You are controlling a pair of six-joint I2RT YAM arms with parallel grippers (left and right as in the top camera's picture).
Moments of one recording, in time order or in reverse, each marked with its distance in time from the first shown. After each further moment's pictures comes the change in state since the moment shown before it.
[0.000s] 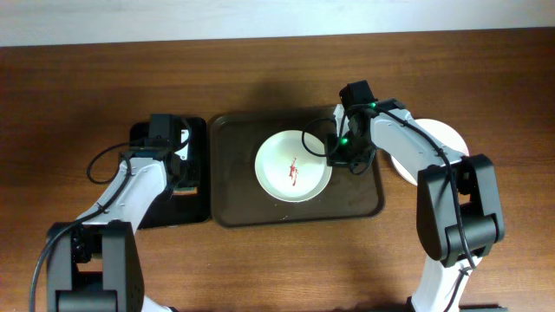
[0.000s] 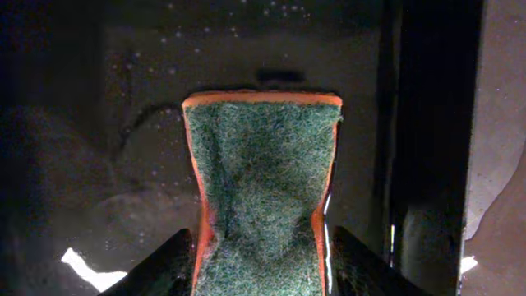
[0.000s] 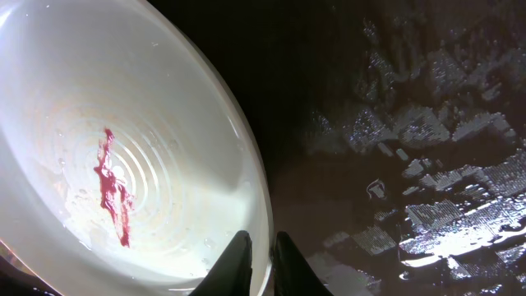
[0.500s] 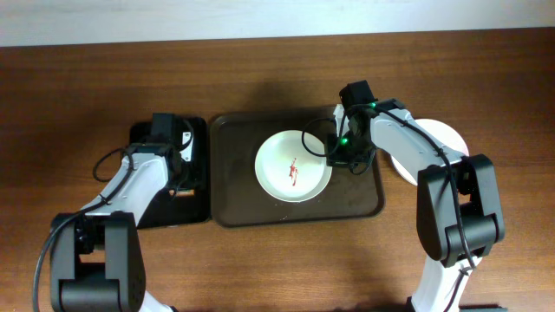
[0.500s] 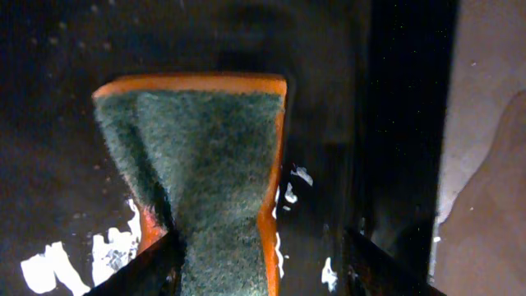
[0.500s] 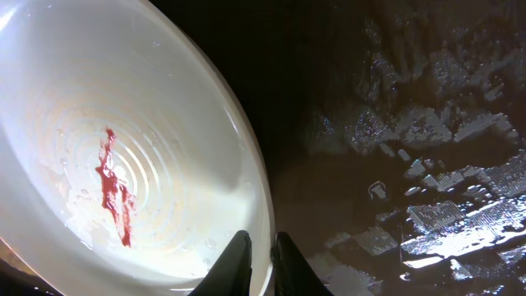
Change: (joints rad) left arm 0.000 0.043 0.025 -0.045 0.082 -0.003; right arm 0.000 0.000 0.000 0.000 -0.003 0.000
